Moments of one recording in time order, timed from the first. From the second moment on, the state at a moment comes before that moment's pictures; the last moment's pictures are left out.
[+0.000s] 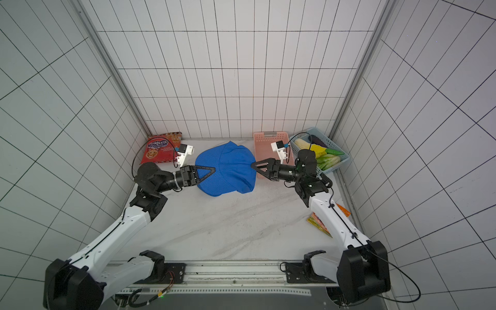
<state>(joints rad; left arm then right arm) -0.31 1.08 0.78 0.47 1.00 -1.12 0.36 1.22 0.91 0.21 -1.06 0.95</state>
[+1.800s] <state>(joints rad) -0.34 1.50 0.76 -0.40 0.85 -0.71 0.82 1.40 1.08 -0.68 -0.21 0.06</state>
